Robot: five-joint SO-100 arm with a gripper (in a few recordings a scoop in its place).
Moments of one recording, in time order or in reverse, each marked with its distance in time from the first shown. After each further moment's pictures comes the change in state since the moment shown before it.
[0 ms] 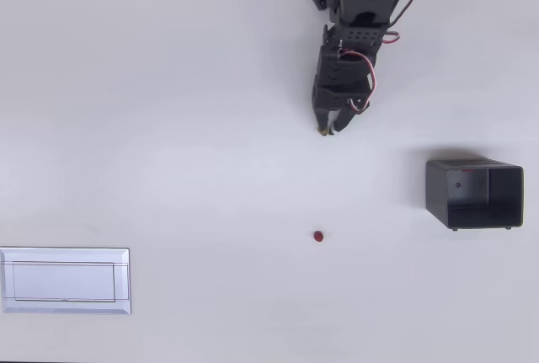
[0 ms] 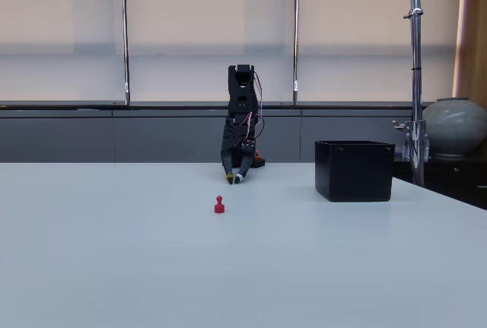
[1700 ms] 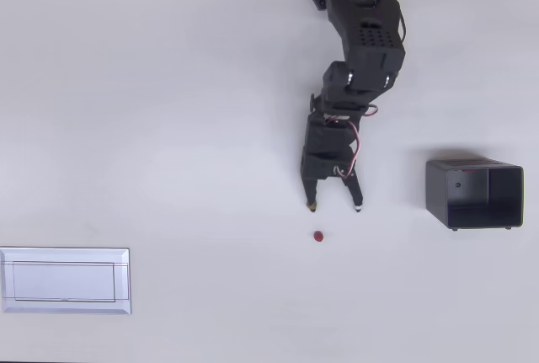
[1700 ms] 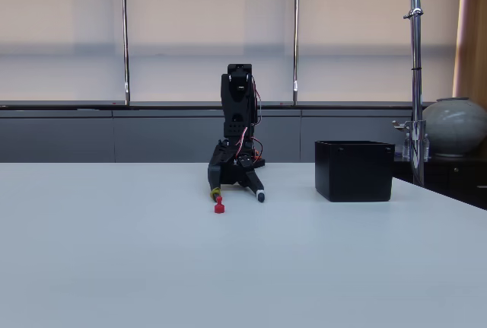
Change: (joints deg) arm 2.0 51.7 46.9 -24.0 -1.5
